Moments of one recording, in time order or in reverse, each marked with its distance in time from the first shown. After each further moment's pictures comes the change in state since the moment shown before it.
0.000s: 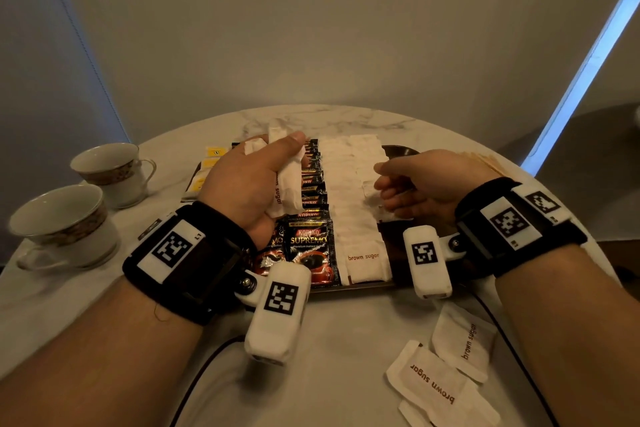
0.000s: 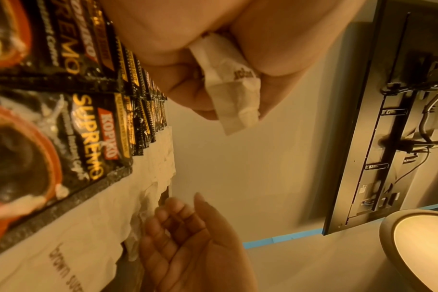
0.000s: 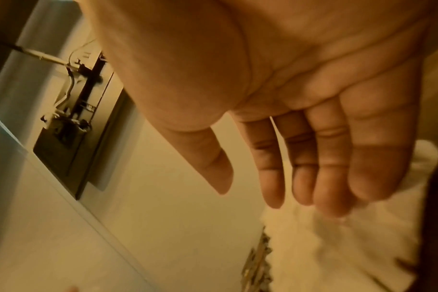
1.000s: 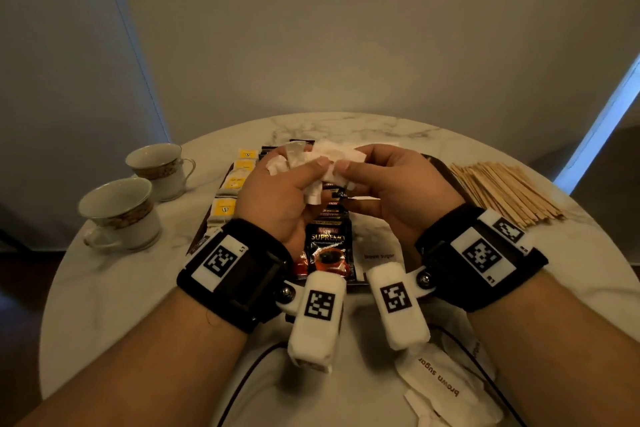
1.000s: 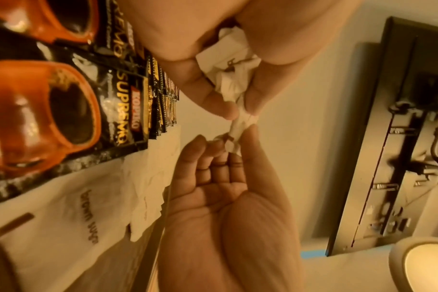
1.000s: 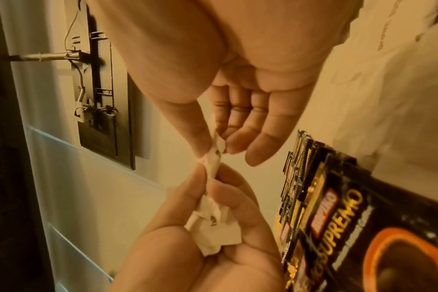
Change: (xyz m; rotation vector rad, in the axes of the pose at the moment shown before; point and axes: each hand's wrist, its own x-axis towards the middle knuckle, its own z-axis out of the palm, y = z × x) left_hand -0.022 -0.013 0.003 -0.151 0.084 0.089; right_hand -0.037 -0.007 0.060 0.428 -0.207 -0.405
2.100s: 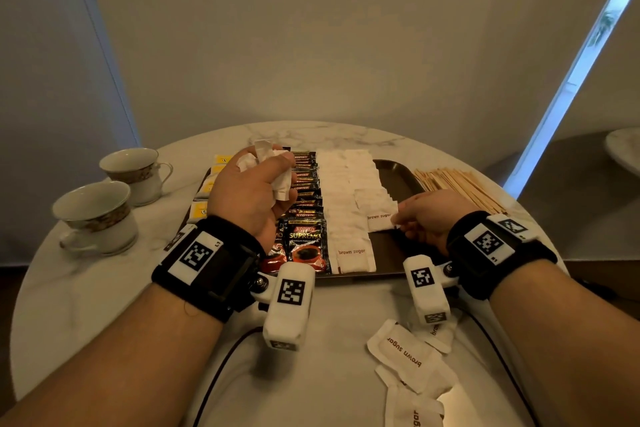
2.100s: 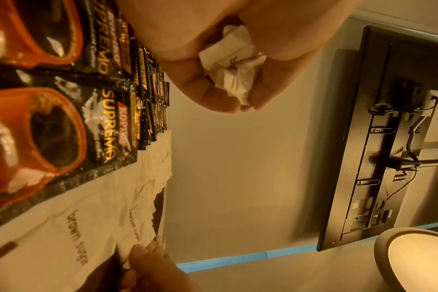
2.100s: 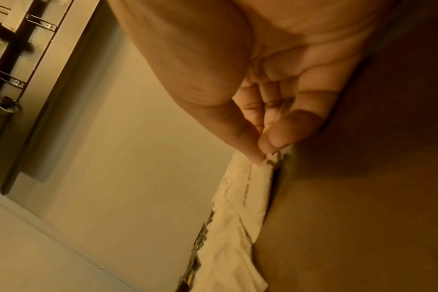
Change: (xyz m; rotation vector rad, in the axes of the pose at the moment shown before) left_hand -0.003 0.010 -0.001 -0.004 0.073 0.042; right_hand -0.011 0.001 -0.076 -0.474 0.427 0.515
